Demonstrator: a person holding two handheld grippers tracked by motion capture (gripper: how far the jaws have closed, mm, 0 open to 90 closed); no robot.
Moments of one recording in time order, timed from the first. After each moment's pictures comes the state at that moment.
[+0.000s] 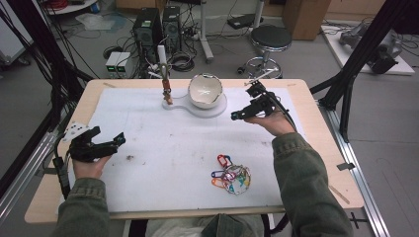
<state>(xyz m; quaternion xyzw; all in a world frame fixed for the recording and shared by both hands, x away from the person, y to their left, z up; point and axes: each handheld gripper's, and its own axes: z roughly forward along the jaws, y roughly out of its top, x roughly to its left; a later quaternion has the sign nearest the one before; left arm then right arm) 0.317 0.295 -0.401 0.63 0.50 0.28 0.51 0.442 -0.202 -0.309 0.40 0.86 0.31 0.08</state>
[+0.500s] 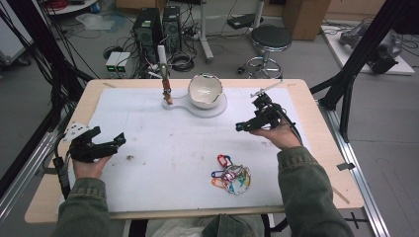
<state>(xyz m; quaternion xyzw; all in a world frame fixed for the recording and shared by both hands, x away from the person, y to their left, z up) 0.316 0.294 -0.402 0.64 0.50 0.28 0.51 0.412 -0.215 -0.323 0.40 0.86 0.32 0.07</state>
